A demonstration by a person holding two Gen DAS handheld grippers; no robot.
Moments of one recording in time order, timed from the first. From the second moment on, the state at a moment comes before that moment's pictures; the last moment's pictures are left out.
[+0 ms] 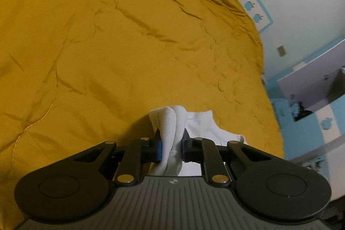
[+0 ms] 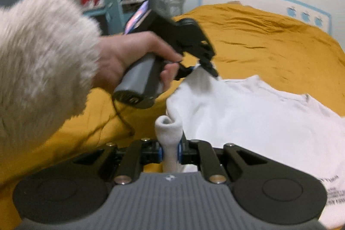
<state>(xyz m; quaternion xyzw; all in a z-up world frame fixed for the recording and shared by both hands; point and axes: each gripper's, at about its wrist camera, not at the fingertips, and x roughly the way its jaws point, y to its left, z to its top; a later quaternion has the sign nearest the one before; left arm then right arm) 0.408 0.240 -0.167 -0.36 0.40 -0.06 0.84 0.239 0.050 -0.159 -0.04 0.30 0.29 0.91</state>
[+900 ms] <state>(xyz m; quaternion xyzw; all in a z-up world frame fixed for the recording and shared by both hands) 0.477 -0.101 -0.140 -0.22 0.38 -0.18 0.88 0.275 -0.306 -0.182 0.24 0.32 0.04 0.92</state>
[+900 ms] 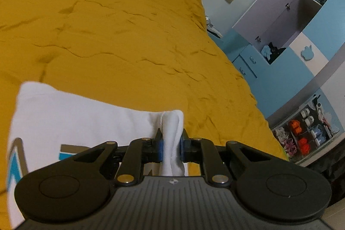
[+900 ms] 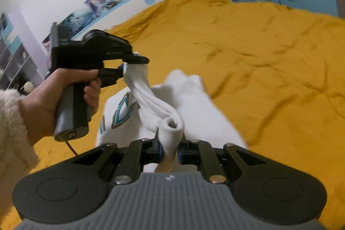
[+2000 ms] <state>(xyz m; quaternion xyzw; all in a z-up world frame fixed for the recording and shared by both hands) 0.457 -0.140 -0.111 -0.23 0.32 -0.28 0.88 0.247 -0.340 -0.195 0.31 0.33 -0.03 0.89</state>
